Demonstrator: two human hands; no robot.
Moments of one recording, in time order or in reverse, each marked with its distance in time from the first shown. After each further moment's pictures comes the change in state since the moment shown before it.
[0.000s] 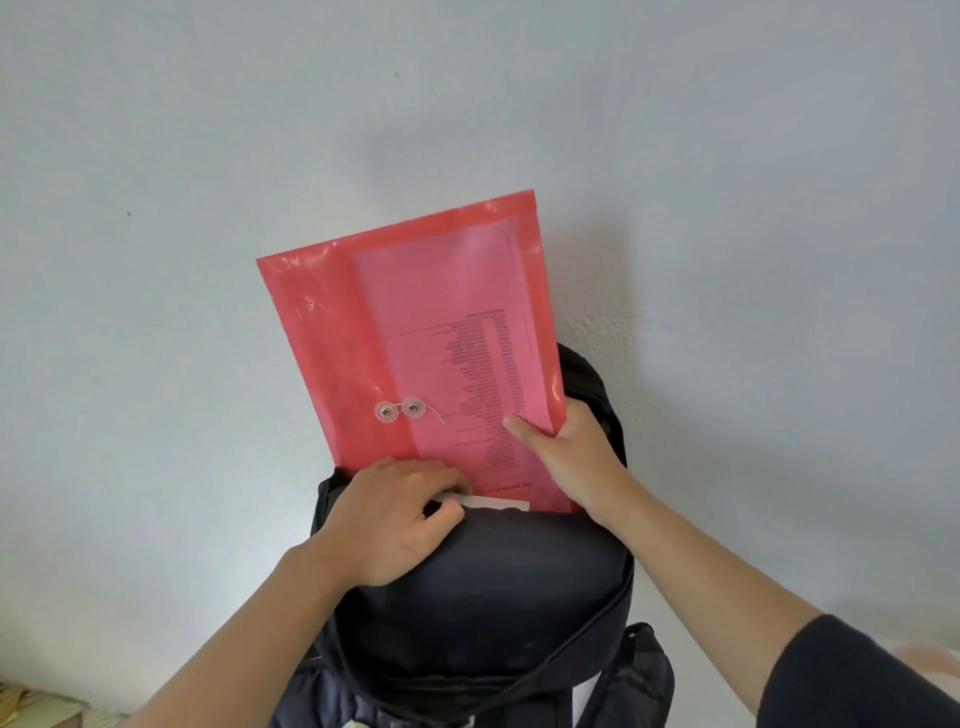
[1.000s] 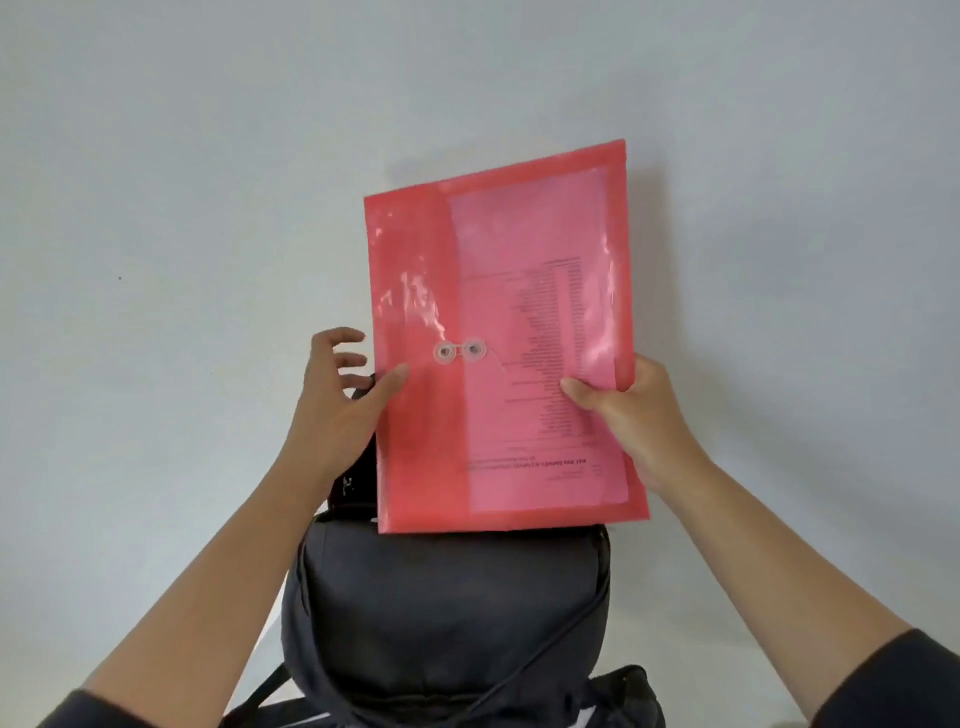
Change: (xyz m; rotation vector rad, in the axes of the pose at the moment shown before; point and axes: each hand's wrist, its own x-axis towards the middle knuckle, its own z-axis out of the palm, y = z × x) left_hand 0.053 0.007 -0.091 -0.822 0.577 -0.372; right_hand 0.011 -0.059 -0.075 0.146 0.316 -0.038
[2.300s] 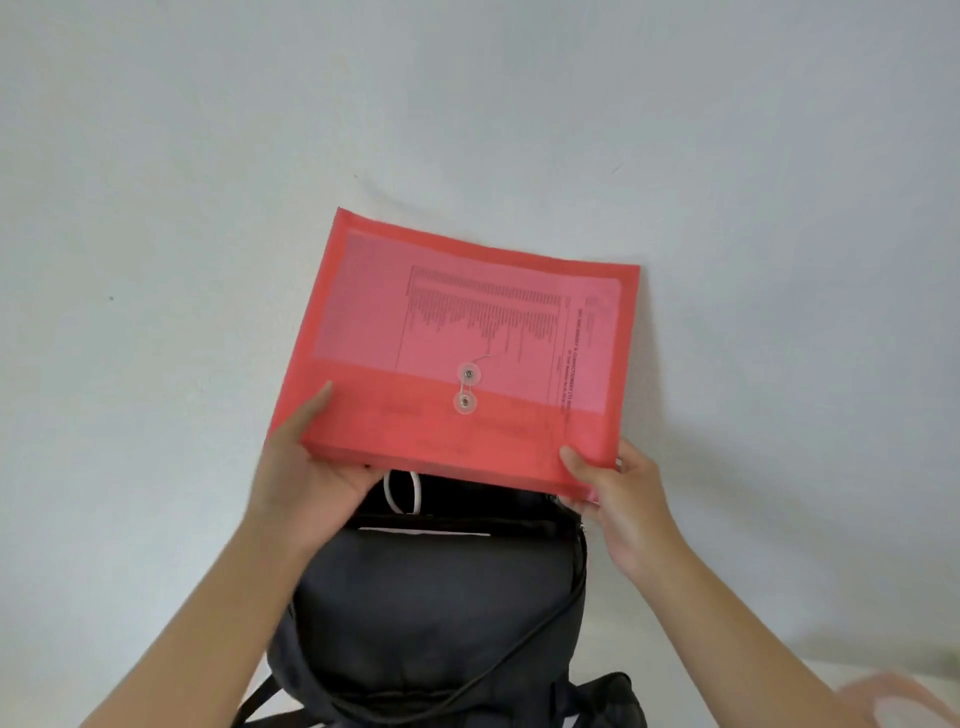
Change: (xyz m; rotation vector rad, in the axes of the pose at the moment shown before) left_hand -0.032 0.003 0.003 -1.218 -0.206 -0.410; right_hand -0.051 0.038 -0.006 0.329 0.144 0.274
